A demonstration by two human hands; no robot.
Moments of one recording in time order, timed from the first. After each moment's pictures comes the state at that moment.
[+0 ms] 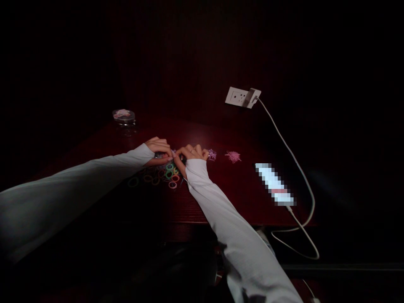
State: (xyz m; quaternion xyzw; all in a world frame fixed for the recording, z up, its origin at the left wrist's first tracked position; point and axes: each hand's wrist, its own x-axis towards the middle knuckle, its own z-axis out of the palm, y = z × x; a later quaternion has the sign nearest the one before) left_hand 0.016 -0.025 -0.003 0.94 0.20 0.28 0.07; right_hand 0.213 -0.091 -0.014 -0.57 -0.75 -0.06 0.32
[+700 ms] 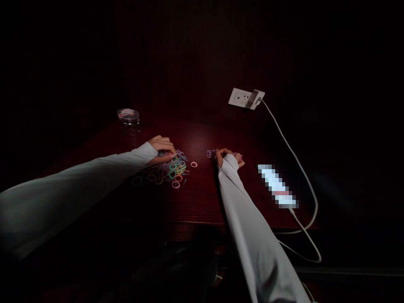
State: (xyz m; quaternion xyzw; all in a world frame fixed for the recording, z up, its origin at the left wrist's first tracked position) left_hand 0.015 -0.024 -0.001 0.93 0.21 0.28 0.06; right_hand 0.298 -0.066 -0.012 -0.68 -0.65 -0.14 0.32
